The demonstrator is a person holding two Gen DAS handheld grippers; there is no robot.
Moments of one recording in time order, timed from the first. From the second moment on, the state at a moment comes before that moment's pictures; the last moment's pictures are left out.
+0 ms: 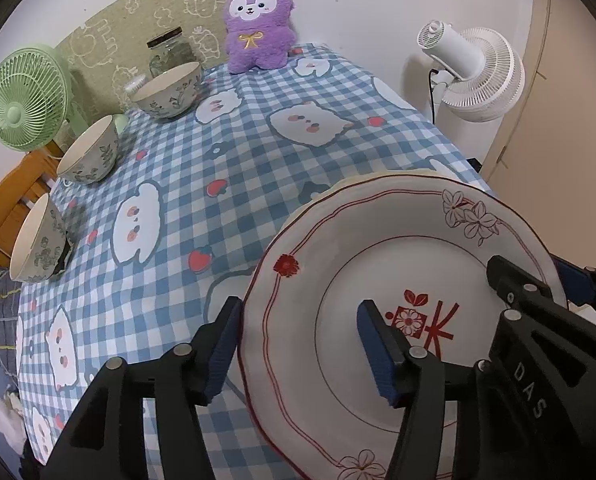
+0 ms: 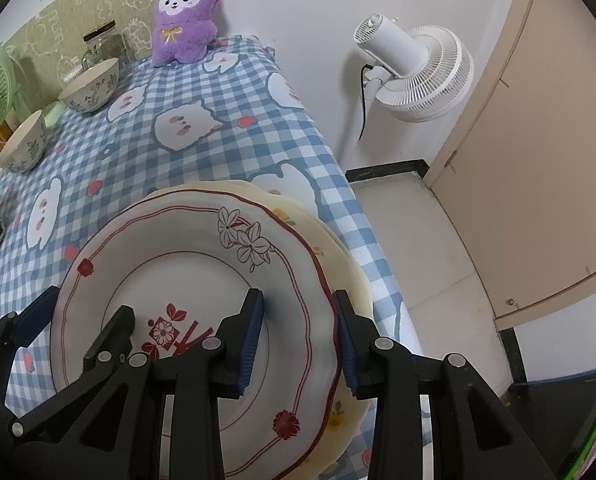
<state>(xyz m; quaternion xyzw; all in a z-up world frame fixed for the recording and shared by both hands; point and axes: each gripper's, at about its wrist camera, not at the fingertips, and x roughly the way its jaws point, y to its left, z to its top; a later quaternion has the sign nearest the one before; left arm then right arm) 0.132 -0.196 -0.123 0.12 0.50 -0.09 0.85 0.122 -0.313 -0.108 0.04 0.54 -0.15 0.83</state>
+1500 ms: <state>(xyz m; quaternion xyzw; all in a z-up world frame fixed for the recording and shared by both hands) 0.158 -0.173 -0.034 -0.01 0.47 -0.05 0.88 0.178 -0.288 -0.008 0.01 0.47 0.02 0.88</state>
